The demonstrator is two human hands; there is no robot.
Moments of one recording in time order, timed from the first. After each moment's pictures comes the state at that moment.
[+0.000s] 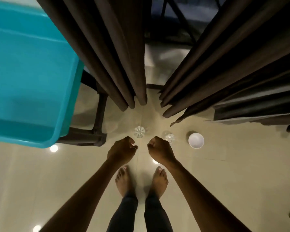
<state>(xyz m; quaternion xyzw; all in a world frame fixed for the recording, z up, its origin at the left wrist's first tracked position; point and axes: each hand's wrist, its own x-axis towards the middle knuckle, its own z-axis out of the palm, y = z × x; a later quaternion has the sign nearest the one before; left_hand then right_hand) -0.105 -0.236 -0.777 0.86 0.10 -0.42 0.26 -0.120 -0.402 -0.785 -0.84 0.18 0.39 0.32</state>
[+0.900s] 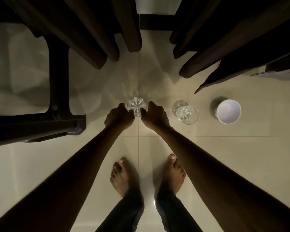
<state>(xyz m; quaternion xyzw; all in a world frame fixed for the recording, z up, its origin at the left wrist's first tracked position) -0.073 -0.252 -1.066 0.88 0.13 -0.42 0.16 -0.097 -0.382 -1.062 -0.85 0.23 0.36 0.32</state>
